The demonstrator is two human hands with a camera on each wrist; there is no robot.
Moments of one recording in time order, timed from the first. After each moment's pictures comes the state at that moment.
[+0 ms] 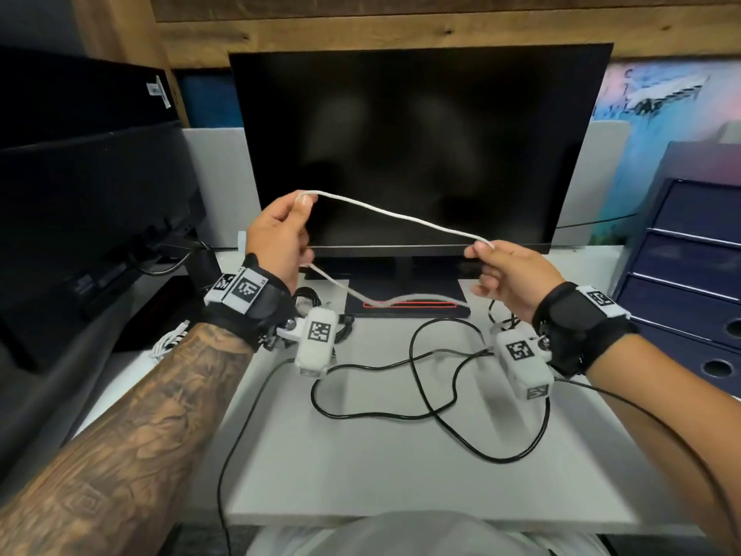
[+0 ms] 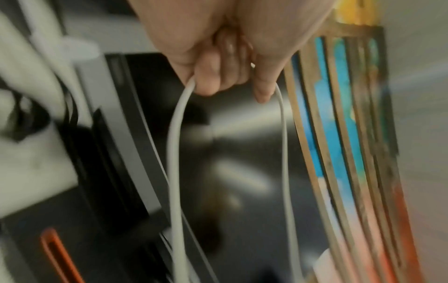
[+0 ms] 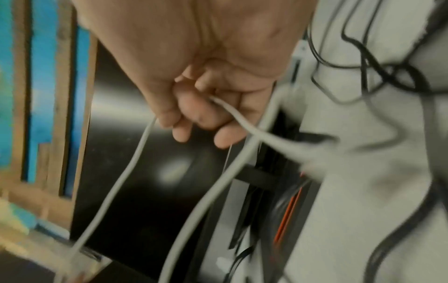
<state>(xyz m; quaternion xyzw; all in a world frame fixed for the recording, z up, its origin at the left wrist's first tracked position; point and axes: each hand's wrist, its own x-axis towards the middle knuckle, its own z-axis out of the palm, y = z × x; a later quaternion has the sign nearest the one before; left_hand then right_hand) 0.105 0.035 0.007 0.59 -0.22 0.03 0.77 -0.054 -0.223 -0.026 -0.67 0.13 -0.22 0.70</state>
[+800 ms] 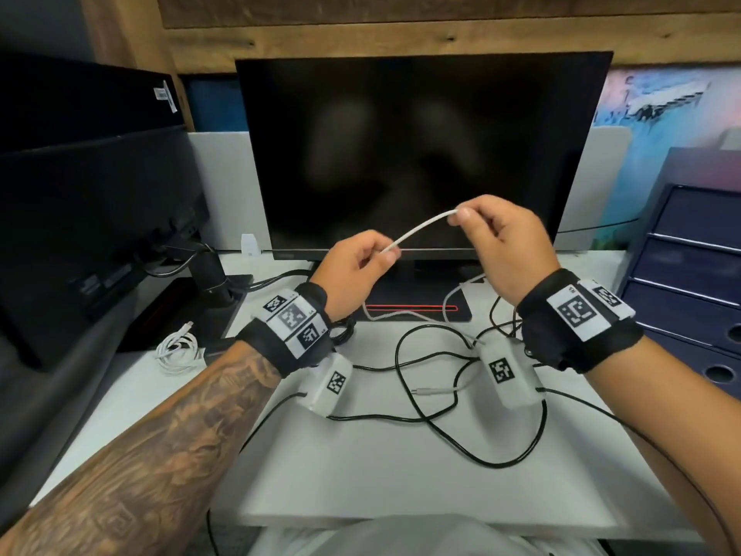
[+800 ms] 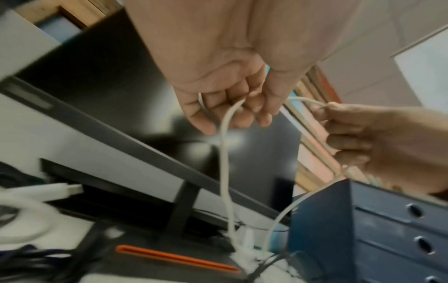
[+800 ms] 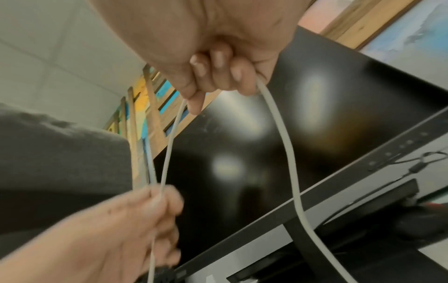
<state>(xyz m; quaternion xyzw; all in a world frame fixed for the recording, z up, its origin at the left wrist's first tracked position) 0.063 0.007 -0.010 0.74 -0.44 0.03 0.50 -0.065 -0.174 0.020 -0.85 0.02 -0.44 0.29</state>
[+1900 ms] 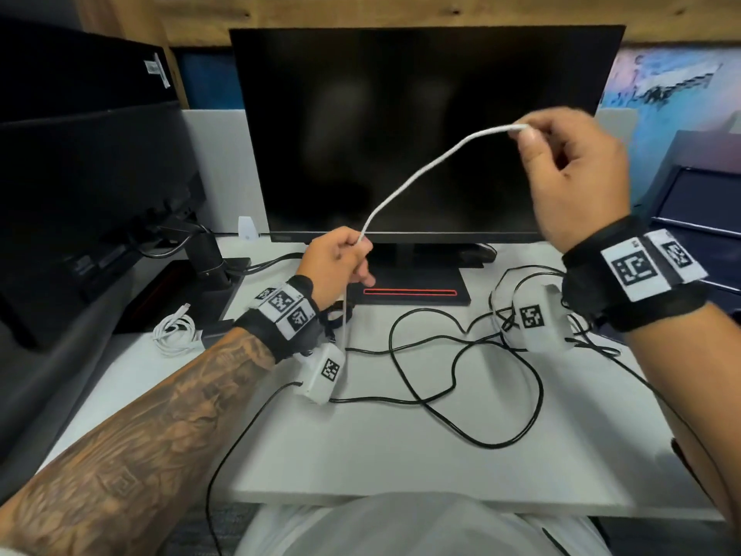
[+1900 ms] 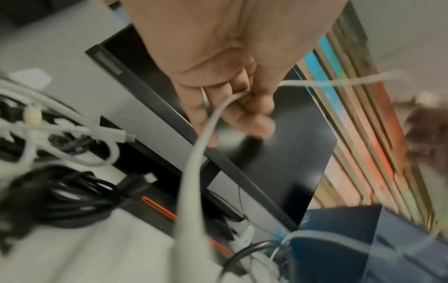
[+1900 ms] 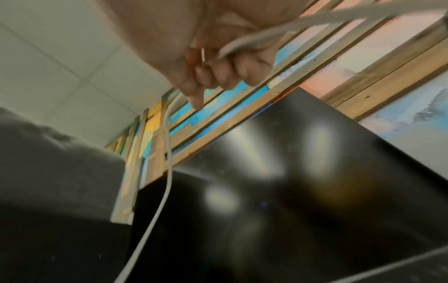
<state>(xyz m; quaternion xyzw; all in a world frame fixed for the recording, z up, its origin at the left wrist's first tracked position) 0.082 0.013 -0.036 0.74 -0.34 -0.03 0.58 -0.085 -0.201 0.060 -0.81 0.03 -0.56 0.19</state>
